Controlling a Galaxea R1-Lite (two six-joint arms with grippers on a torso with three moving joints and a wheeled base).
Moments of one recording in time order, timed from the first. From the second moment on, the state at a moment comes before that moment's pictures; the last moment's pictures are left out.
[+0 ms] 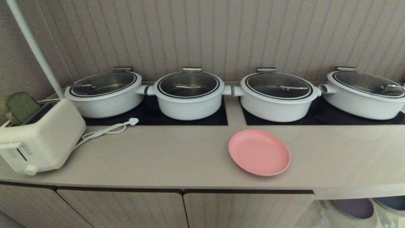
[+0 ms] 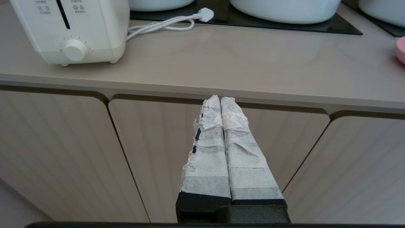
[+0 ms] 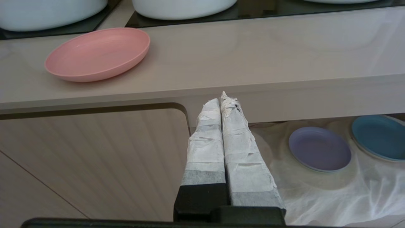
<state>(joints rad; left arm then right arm) 0.01 0.00 0.00 -0.01 0.02 -0.06 0.00 0.00 -0.01 0.02 -0.05 0.07</state>
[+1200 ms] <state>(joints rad) 0.01 0.00 0.00 -0.01 0.02 -0.06 0.00 0.02 -0.09 0.09 0.07 -0.06</state>
